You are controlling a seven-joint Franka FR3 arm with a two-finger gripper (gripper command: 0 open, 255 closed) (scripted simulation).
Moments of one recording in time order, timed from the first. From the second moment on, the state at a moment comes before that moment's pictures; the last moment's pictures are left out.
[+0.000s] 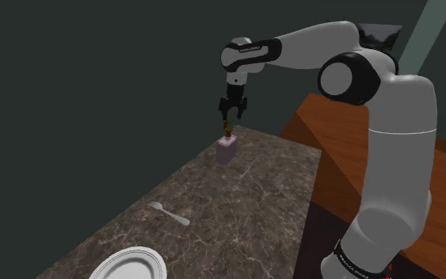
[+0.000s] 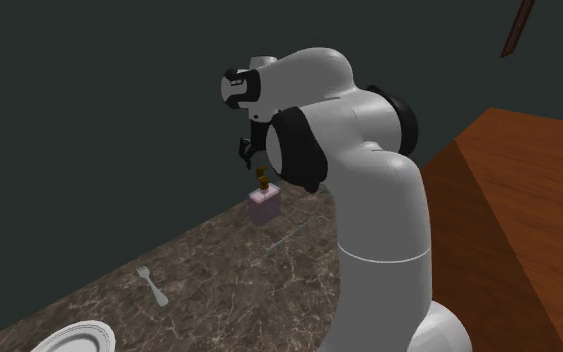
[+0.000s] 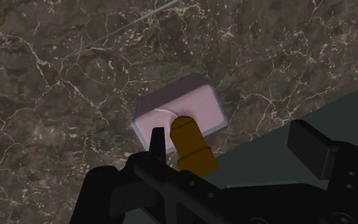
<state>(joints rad) -0.07 0.36 -0.13 -1.48 0.12 1.74 -0.12</state>
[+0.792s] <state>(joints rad) -0.09 0.58 -0.13 -1.28 0.13 1.75 -0.11</state>
